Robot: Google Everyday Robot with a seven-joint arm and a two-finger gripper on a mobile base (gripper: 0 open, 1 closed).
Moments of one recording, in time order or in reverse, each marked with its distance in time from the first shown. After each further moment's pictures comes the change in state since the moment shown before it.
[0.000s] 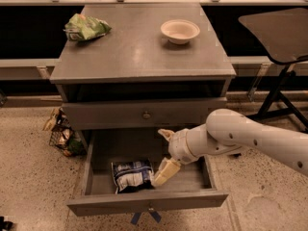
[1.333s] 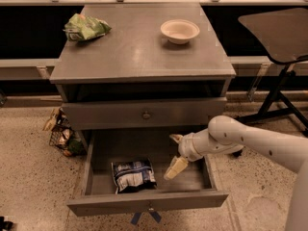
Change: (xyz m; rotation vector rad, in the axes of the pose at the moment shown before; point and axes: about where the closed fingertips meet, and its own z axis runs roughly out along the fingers) arm 0.120 -0.072 0.054 -0.011 0.028 0.072
